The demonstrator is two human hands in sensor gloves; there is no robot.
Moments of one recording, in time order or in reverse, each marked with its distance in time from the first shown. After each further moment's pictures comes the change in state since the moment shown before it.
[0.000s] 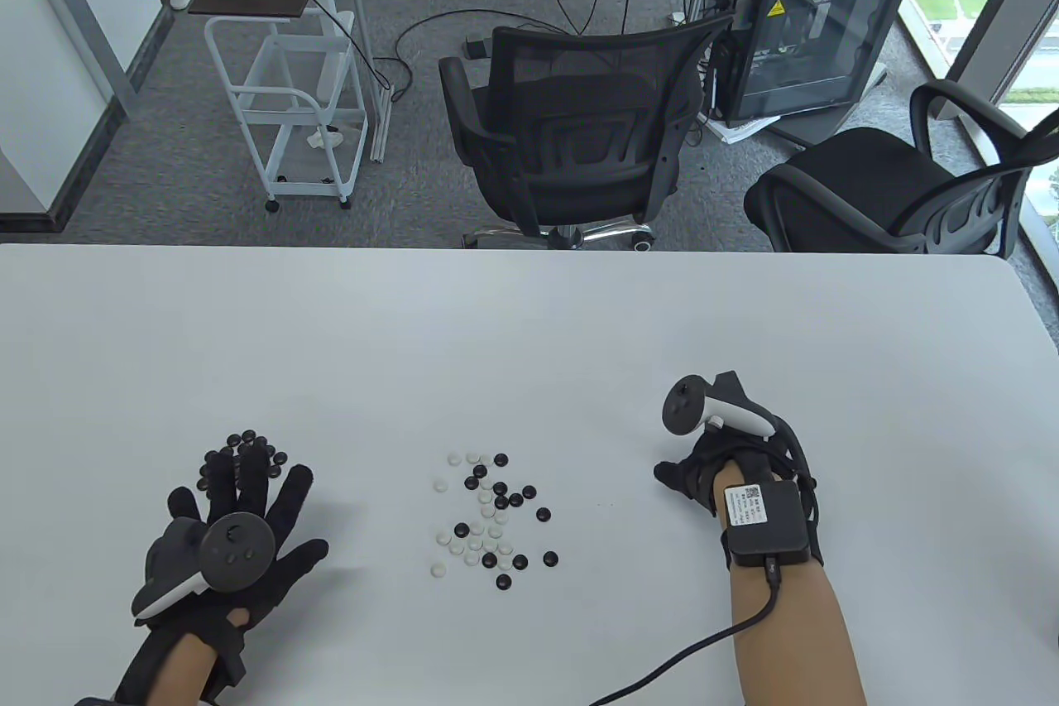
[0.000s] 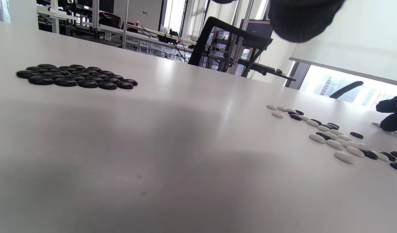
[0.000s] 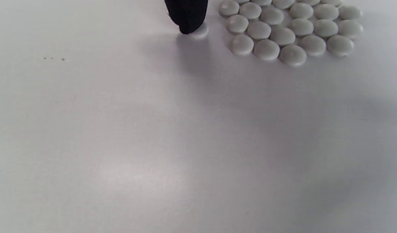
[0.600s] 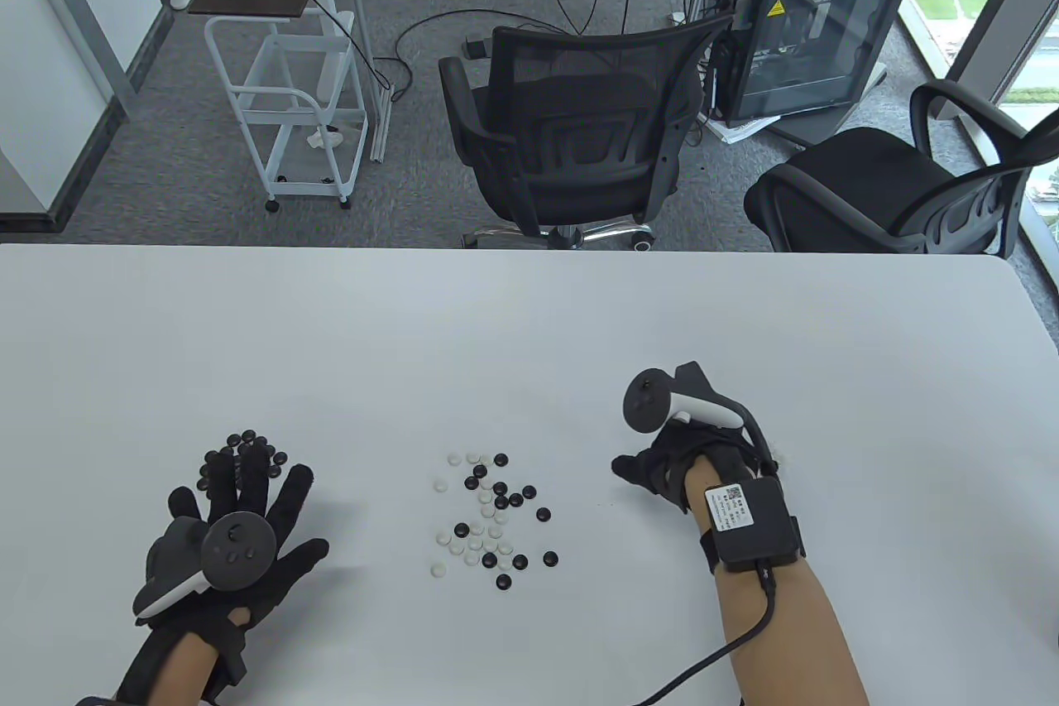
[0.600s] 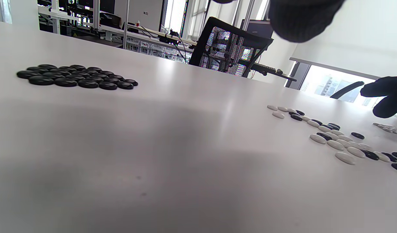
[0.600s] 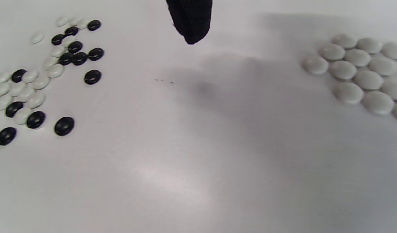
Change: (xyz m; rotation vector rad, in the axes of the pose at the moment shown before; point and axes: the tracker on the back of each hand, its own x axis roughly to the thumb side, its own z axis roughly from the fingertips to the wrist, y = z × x) left_hand 0.001 0.001 -0.001 0.004 0.002 0.000; right_hand 0.077 -0.011 0.019 -0.045 -0.274 0.098
